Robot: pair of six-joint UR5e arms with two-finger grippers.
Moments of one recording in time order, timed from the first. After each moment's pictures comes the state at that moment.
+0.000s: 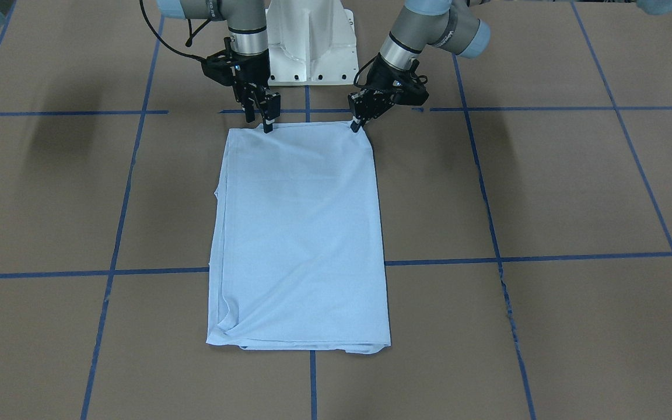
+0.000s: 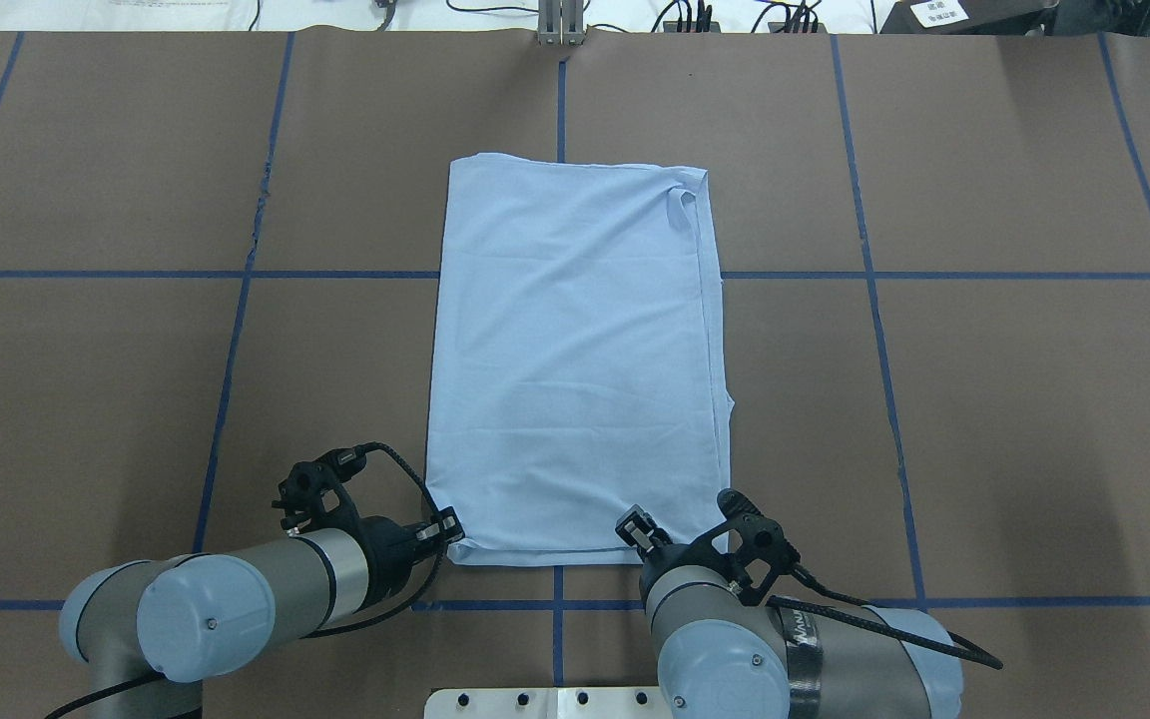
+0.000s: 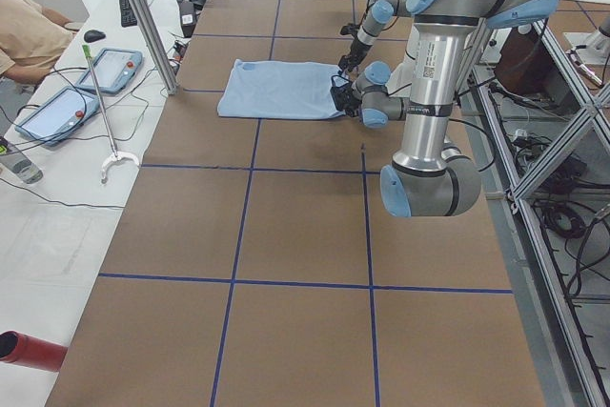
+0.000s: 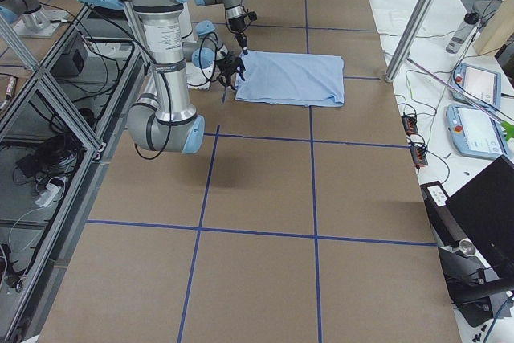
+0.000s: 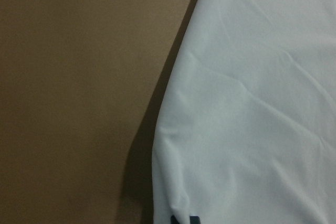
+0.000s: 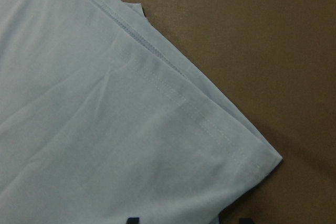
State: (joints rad) left arm -0.17 -1.83 -1.84 -2.28 -1.41 -1.88; right arm 0.06 -1.17 1.93 -1.55 1.21 2.36
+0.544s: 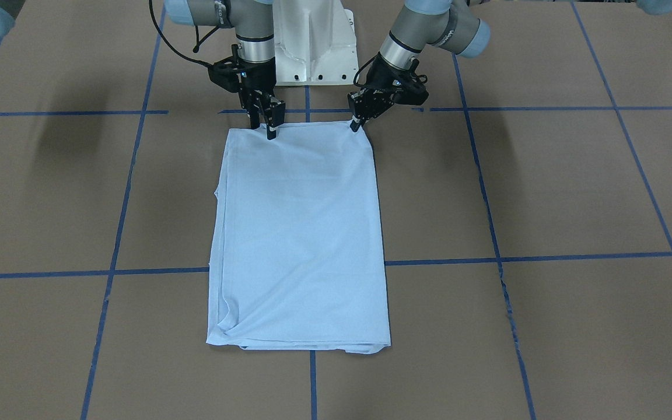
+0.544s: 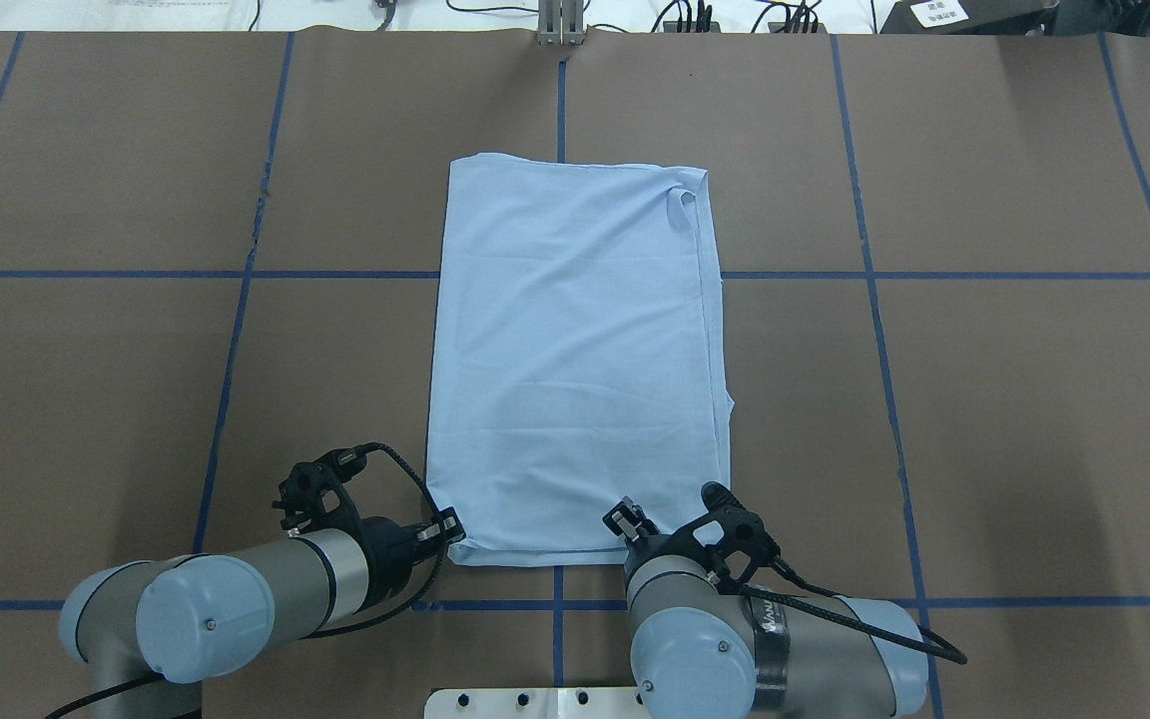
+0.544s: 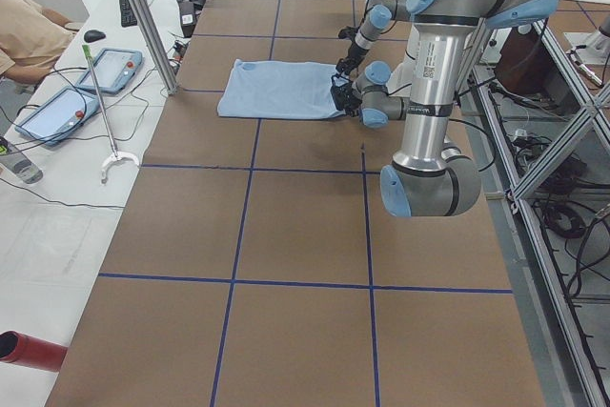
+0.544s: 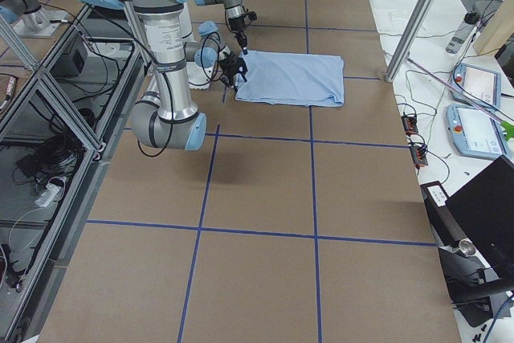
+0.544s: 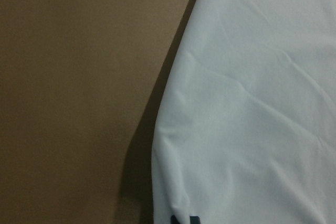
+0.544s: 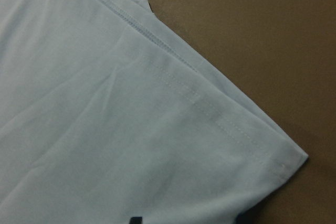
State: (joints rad) left arm -0.17 -1.83 -1.85 -2.28 -1.41 -1.88; right arm 0.08 -1.12 1.86 -1.56 1.21 2.37
